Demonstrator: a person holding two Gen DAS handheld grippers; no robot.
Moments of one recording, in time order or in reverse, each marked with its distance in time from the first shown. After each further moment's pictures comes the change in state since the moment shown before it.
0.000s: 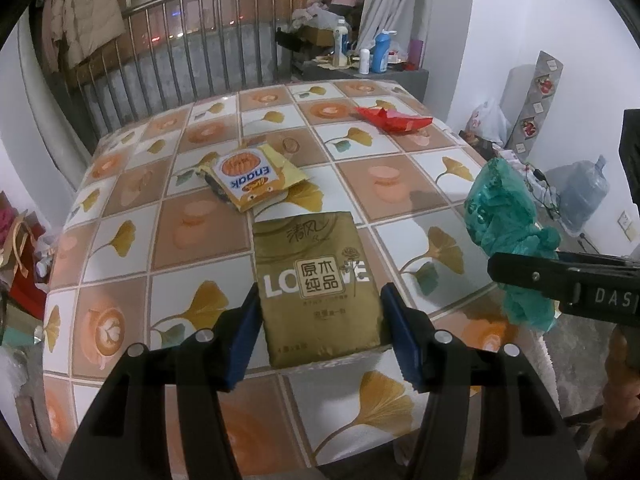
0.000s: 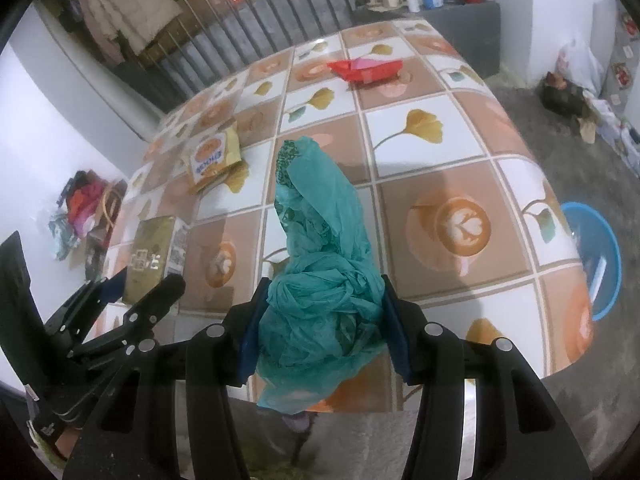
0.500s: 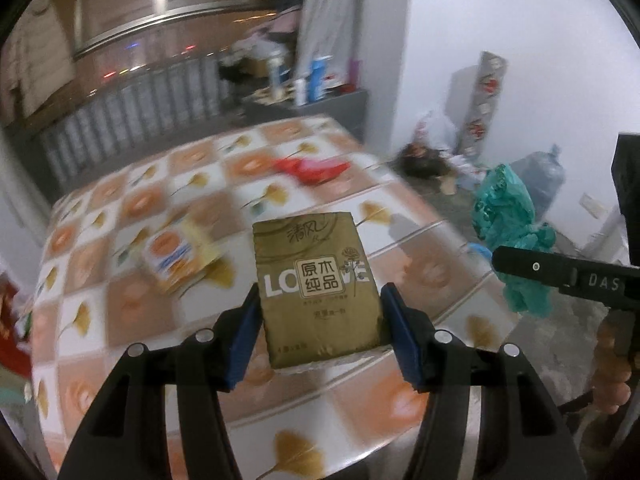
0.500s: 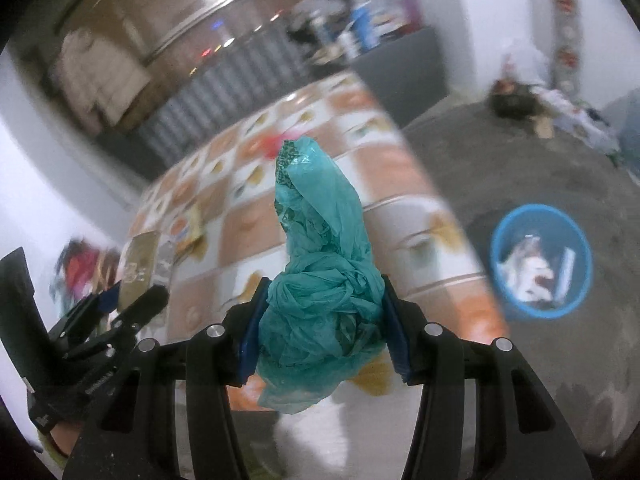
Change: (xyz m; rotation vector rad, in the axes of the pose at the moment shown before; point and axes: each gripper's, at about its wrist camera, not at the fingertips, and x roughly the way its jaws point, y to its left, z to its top) left arm -0.016 -0.062 0.052 0.146 -0.092 -0.172; right arm -0.072 -0.078 0.001 0.174 -0.196 -0.049
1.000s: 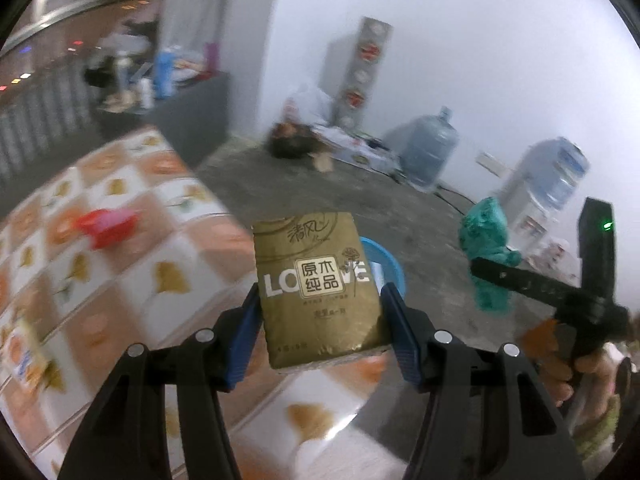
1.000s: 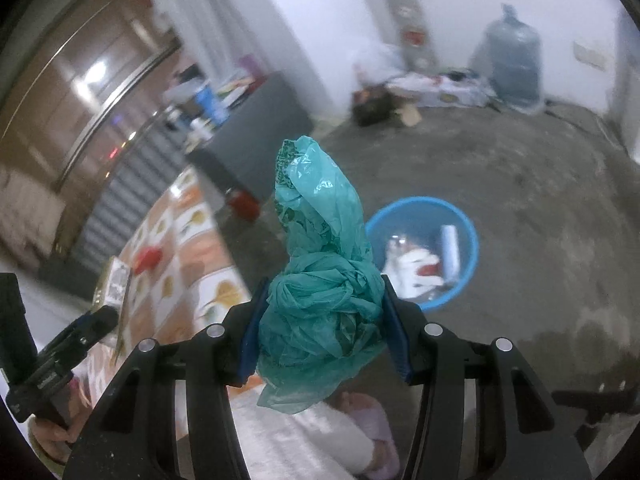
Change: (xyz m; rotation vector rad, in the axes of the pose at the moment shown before) left arm 0.064 -0.137 0.078 0.161 0.133 -0.408; right arm -0.074 -0.165 -0.011 0.394 -0.173 -0.211
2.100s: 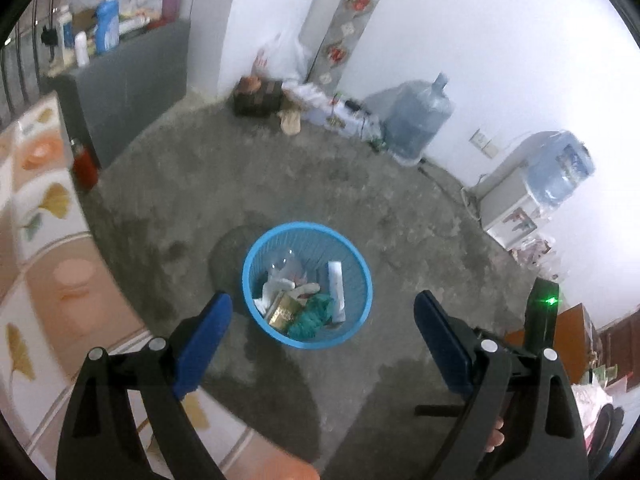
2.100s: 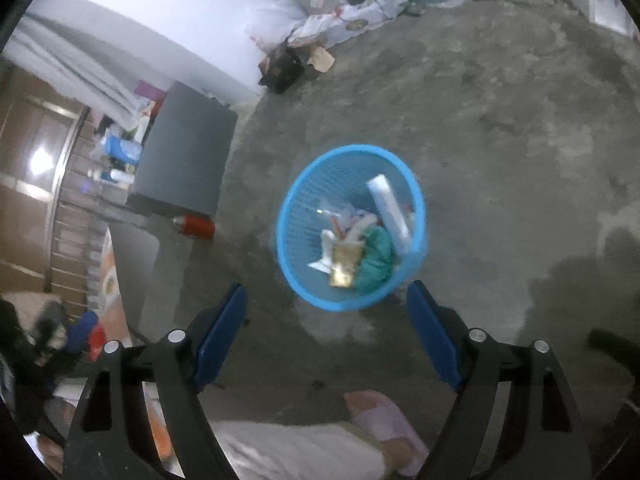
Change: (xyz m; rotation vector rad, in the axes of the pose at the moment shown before) left arm 0.141 -0.044 0.055 -0.048 0.123 -0.083; right arm 0.067 -0.133 -0.002 0.345 0.132 -0.025
